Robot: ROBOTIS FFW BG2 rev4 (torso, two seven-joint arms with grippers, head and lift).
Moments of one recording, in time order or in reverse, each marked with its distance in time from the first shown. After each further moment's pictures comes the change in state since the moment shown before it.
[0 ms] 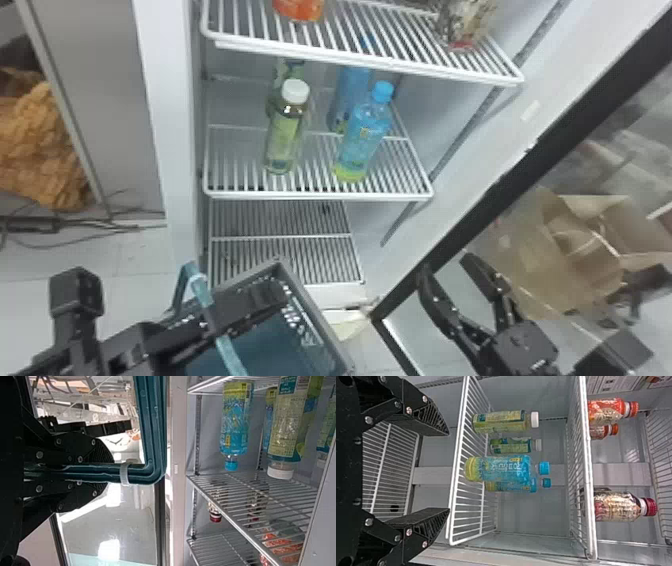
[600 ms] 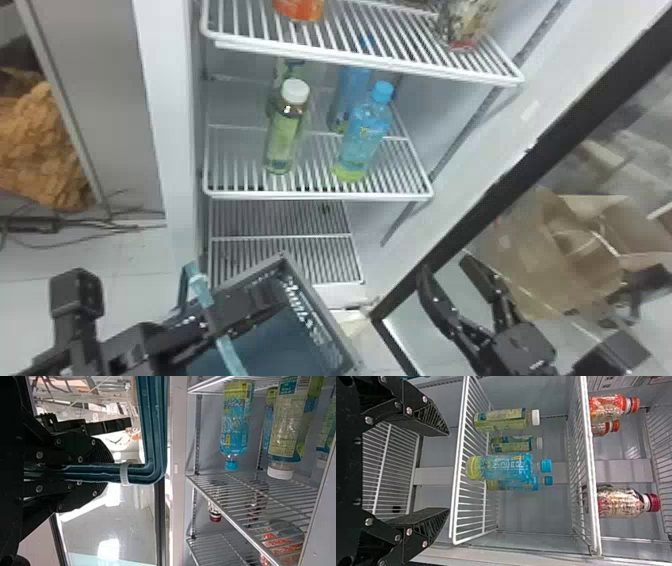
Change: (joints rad) left arm 0.002 -0.002 0.000 0.000 0.002 0.000 0.001; right arm -0.006 -0.002 0.002 0.016 -0.015 0.000 0.000
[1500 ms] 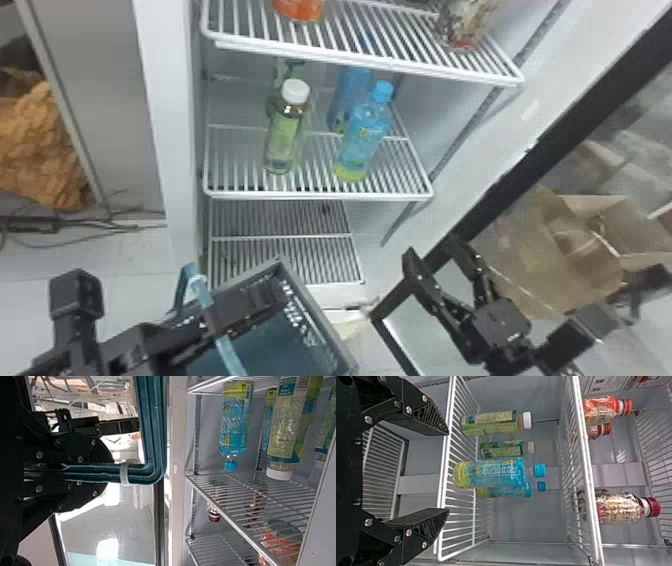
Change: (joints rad) left arm 0.002 -0.002 0.002 0.002 0.002 0.000 -0.001; right arm -0.119 -0.037 0.047 0.073 -0.008 0.001 -0.002
